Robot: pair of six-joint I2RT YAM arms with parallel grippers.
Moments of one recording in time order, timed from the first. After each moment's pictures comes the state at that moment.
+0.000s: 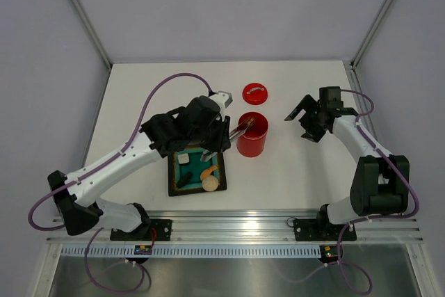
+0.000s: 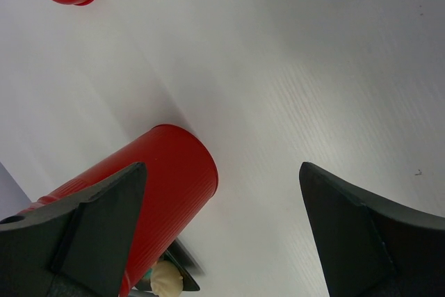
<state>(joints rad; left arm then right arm) -0.94 1.32 1.40 -0.86 -0.05 -0.50 0.03 1.47 1.00 -0.50 -0.20 0.77</state>
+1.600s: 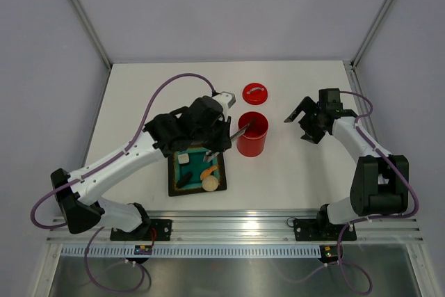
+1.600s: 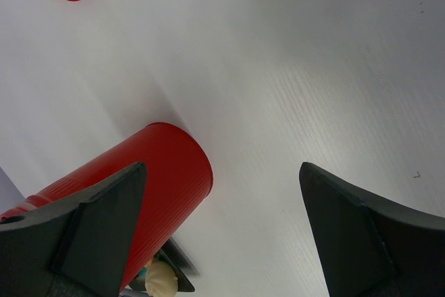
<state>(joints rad) -0.94 1.34 1.40 -0.83 -0.03 -0.50 0.03 1.47 0.98 -0.48 -0.20 0.76</state>
